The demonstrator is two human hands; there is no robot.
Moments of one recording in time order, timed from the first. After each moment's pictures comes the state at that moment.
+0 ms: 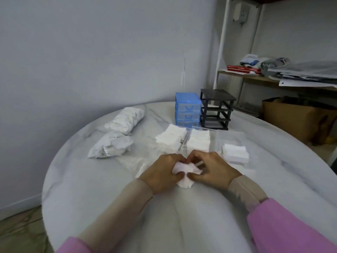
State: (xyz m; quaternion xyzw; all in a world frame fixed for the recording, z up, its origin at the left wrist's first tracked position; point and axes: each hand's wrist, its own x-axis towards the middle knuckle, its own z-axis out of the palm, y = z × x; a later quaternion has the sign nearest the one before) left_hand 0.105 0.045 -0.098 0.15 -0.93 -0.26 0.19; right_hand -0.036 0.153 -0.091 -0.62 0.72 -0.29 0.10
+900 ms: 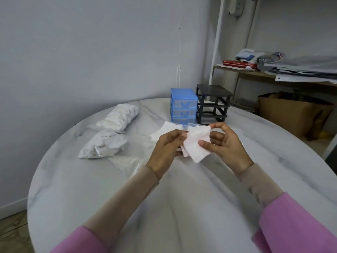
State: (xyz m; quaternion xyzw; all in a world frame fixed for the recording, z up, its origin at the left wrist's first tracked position) left_hand 0.071 0.050 -0.075 0.17 -0.65 -0.67 0.31; right_hand -0.052 0.154 -0.073 -0.42 0.58 -0.67 0.19
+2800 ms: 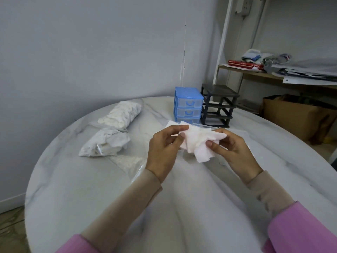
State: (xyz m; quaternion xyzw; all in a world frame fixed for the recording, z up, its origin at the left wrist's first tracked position) left_hand 0.082 0.043 -0.079 0.17 -0.68 -0.56 0.44; right_hand -0.058 0.152 -0.083 -0.52 0.56 -0.63 0.16
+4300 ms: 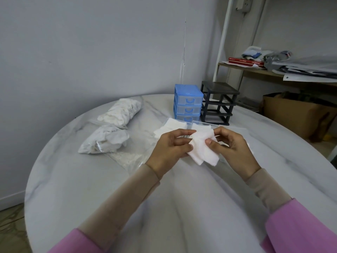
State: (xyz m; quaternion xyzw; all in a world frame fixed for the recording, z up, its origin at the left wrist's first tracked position) left_hand 0.083 0.049 -0.073 0.14 -0.67 -0.68 0.28; right_hand -0.055 0.154 -0.082 -0.50 0.63 -0.59 0.12
